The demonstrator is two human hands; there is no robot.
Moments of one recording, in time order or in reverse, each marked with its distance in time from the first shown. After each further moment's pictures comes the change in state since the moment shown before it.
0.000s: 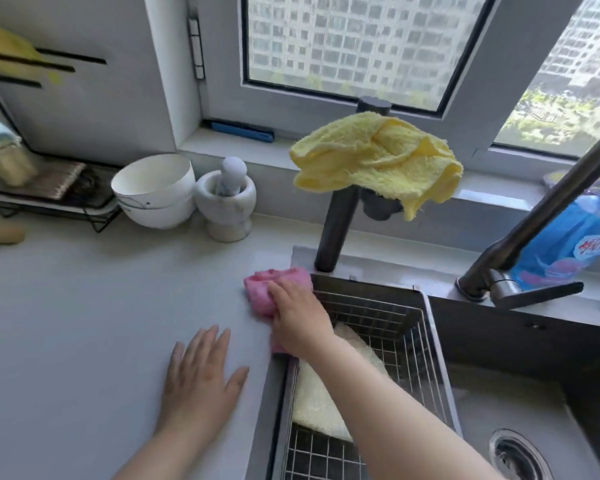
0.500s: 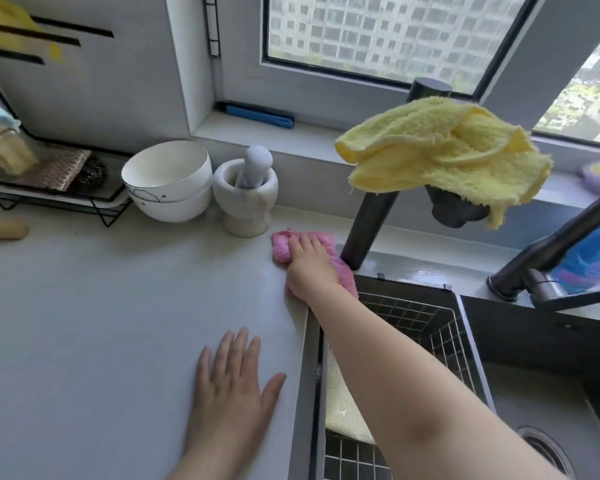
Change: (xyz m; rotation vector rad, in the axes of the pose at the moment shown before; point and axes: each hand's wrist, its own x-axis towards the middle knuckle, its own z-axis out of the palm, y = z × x) left_hand 0.005 -0.018 0.015 -0.035 0.120 0.100; right_hand 0.098 -0.003 0.010 -0.107 -0.037 0.215
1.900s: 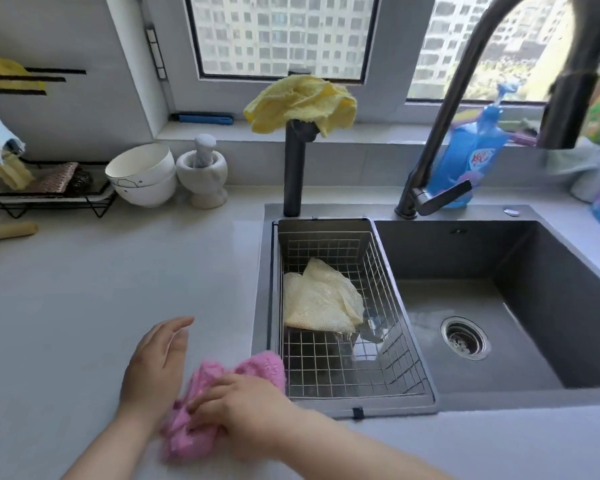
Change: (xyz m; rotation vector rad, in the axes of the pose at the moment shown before) left_hand -0.126 0.007 -0.078 -0.584 0.173 -0.112; right_hand -0.306 -0.031 0.067 0.241 -0.138 -0.716
